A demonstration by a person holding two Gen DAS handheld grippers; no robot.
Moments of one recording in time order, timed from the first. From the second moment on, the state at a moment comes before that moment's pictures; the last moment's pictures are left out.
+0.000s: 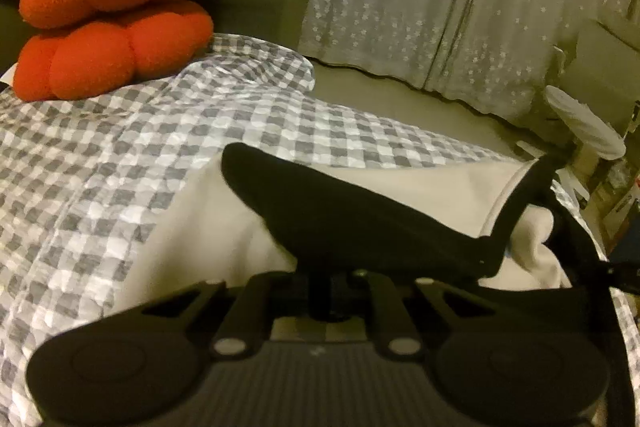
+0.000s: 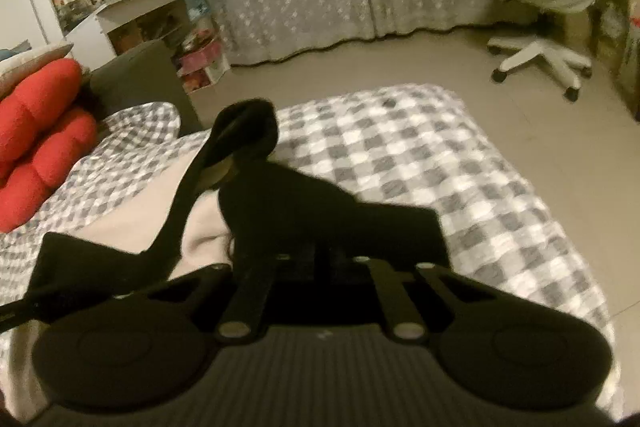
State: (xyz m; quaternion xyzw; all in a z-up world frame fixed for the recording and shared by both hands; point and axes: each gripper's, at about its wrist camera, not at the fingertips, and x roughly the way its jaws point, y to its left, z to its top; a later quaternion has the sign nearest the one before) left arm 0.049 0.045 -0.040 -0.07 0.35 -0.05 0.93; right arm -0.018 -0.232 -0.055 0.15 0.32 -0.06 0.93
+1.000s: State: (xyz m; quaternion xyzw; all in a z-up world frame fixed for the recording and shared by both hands) left arm 0.059 0.098 -0.034 -0.21 0.39 -0.07 0.90; right arm -0.026 -0.224 -0.045 0.17 0.34 0.01 0.93
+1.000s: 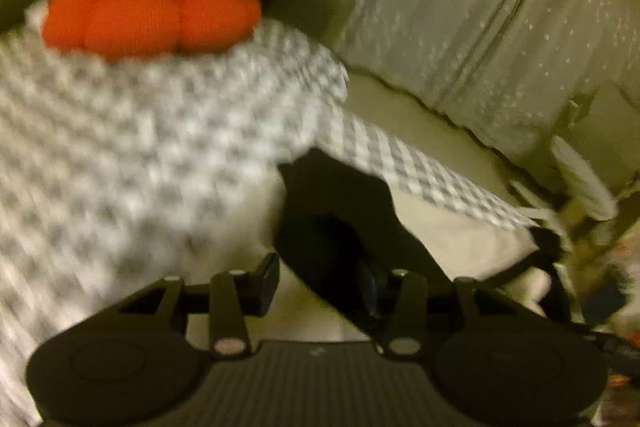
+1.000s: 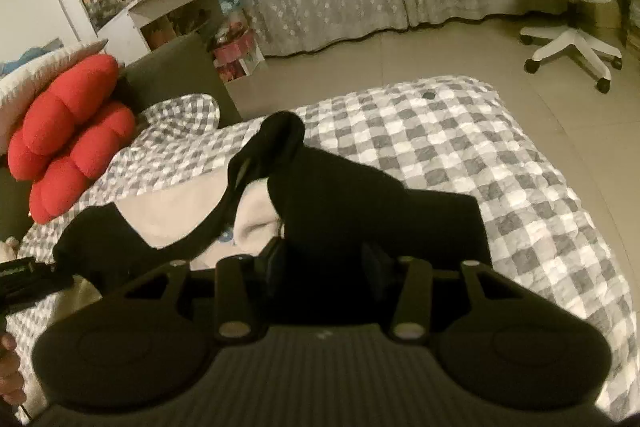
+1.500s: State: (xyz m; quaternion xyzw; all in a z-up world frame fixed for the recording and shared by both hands) left arm 0.050 0.023 -0.054 -0.22 0.45 -0.16 0.85; right arm -0.023 -0.212 -0.051 0.14 0.36 0.01 0.92
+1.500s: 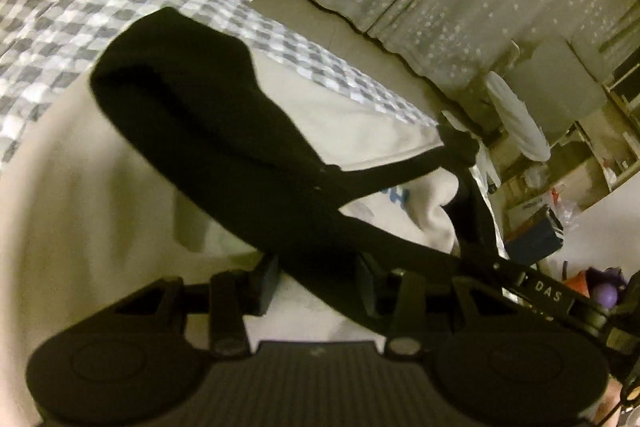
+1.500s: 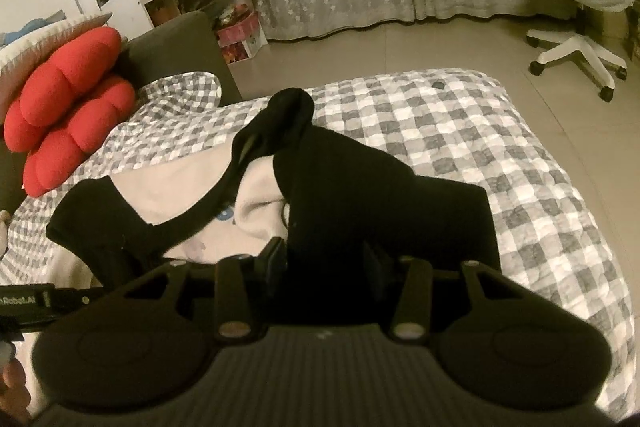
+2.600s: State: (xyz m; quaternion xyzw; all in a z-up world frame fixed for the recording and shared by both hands) left arm 0.065 0.092 0.018 -0.03 0.29 0.02 0.96; right arm -0.013 -0.261 -0.042 0.15 0.27 -0.12 0.94
